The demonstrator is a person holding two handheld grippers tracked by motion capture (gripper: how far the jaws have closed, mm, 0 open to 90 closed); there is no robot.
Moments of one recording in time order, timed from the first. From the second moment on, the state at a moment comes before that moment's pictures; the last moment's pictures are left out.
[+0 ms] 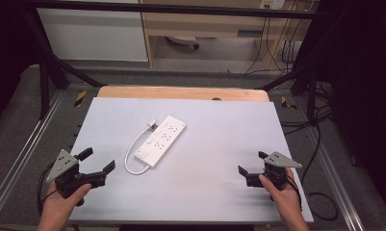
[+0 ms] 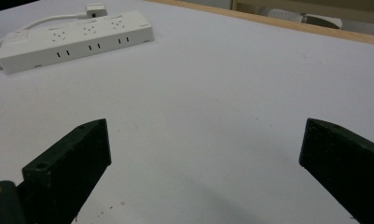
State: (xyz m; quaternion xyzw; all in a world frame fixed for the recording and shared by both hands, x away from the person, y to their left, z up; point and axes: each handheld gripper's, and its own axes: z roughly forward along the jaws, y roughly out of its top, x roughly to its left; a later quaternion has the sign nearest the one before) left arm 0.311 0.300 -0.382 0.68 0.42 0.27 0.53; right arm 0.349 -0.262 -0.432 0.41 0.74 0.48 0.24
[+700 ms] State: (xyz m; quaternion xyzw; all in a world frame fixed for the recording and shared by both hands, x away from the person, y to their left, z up) left arm 0.321 0.289 -0.360 0.67 0.42 0.26 0.55; right arm 0.350 -0.264 -0.434 0.41 0.74 0.48 0.23
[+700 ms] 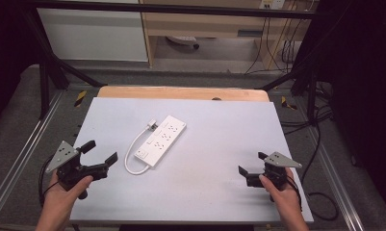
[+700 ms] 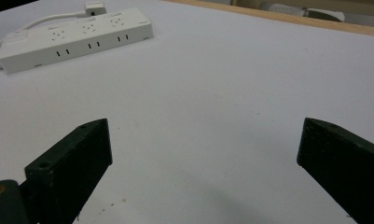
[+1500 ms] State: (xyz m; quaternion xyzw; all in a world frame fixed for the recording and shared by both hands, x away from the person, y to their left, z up) left arm 0.347 0.265 -0.354 0.68 0.43 0.27 0.53; right arm 0.350 -0.260 -0.436 0.41 0.75 0.47 0.23
